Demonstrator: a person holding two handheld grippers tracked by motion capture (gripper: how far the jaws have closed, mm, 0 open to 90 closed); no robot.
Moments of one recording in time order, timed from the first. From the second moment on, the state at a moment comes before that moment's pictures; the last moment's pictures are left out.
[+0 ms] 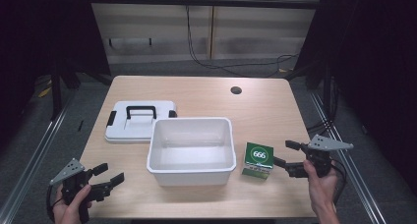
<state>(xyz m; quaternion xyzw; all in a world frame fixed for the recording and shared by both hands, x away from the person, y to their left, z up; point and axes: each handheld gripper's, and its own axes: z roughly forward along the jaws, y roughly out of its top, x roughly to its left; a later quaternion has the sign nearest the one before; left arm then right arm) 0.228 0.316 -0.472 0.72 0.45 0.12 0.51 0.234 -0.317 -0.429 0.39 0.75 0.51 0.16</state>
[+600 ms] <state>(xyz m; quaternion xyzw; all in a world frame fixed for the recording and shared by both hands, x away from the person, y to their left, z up) 0.227 0.316 -0.473 0.72 0.45 0.12 0.51 0.237 -0.311 -0.413 0.36 0.78 0.49 0.14</state>
